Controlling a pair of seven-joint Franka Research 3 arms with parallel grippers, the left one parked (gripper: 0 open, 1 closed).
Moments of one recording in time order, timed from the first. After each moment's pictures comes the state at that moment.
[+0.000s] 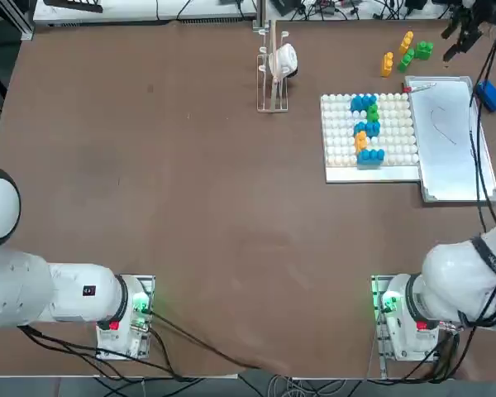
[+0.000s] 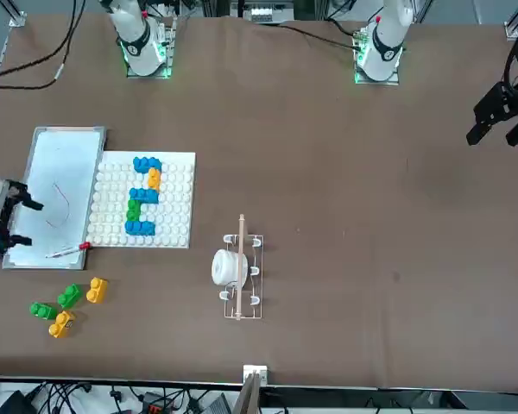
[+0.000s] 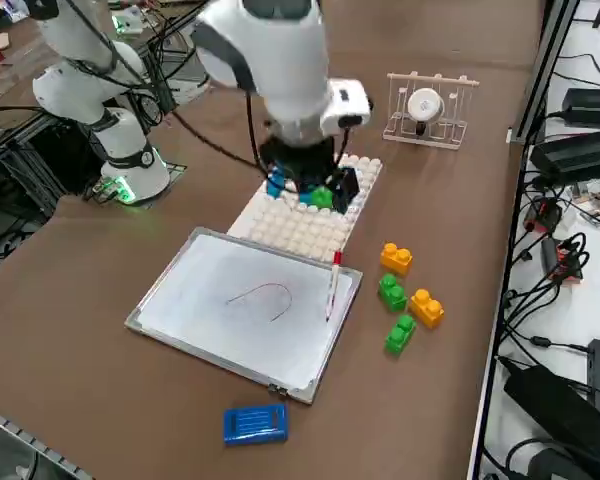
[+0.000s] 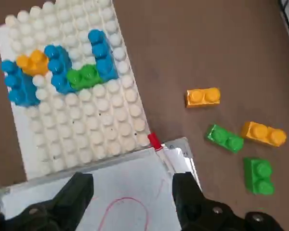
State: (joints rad) arm -0.38 0.41 0.13 -1.47 0.14 1.80 -1.48
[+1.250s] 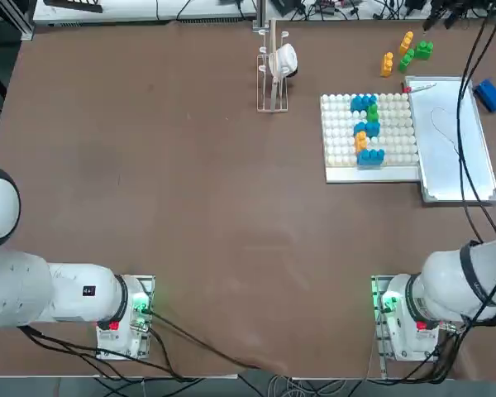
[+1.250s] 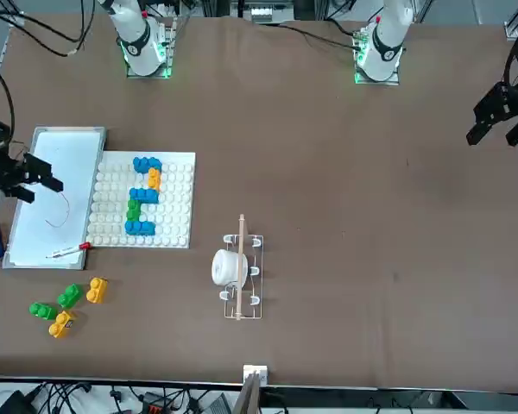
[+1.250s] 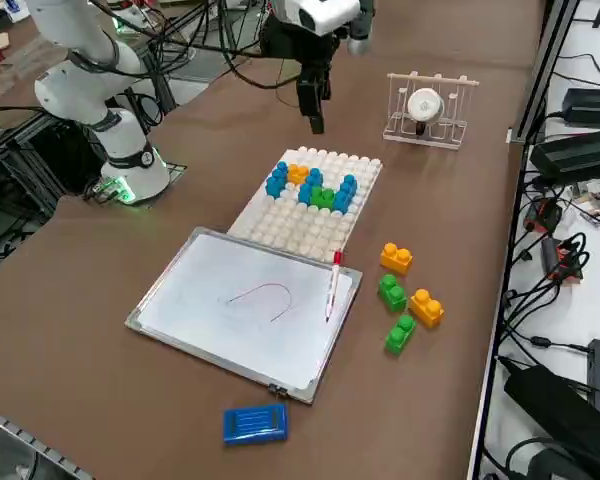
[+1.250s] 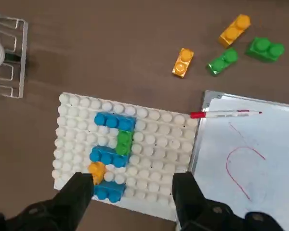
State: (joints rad) arm -0.25 0.17 0.13 -1.58 0.13 1.75 -0.27
